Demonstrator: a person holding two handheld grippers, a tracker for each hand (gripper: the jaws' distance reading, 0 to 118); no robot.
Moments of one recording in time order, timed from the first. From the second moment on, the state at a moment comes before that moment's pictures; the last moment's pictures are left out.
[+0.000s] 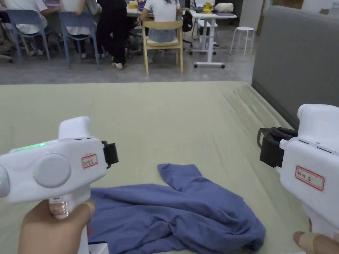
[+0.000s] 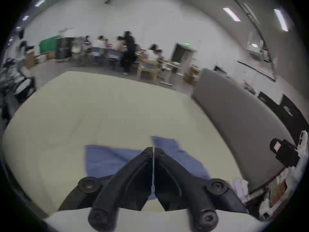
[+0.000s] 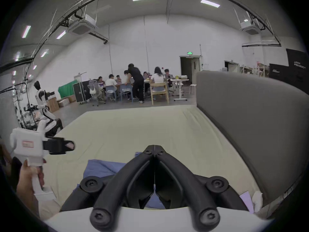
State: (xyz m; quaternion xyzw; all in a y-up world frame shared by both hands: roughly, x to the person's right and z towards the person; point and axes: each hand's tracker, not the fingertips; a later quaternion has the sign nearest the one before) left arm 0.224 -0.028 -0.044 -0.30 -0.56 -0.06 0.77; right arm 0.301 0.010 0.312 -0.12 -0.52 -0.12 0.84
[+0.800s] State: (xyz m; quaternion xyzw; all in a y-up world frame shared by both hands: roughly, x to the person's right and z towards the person) left arm 0.342 -0.238 -0.217 -0.44 -0.42 -0.23 0.76; right arm 0.366 -0.091 0.210 -0.25 -0.45 -0.17 0.84
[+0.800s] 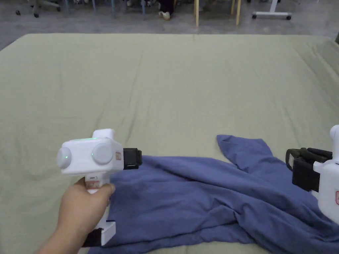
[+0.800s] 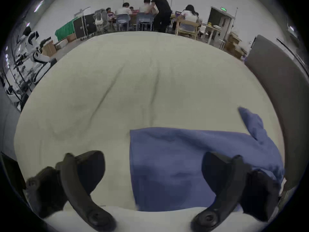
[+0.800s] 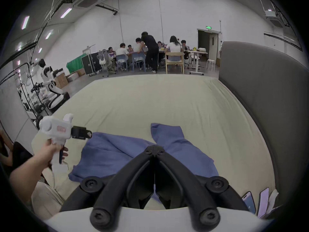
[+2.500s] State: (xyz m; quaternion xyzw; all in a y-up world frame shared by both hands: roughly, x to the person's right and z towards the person) left arm 0.282 0.084 -0.270 -0.24 -0.48 0.08 0.84; right arm 0.498 0.089 0.239 -0.22 -0.58 -0.04 0.78
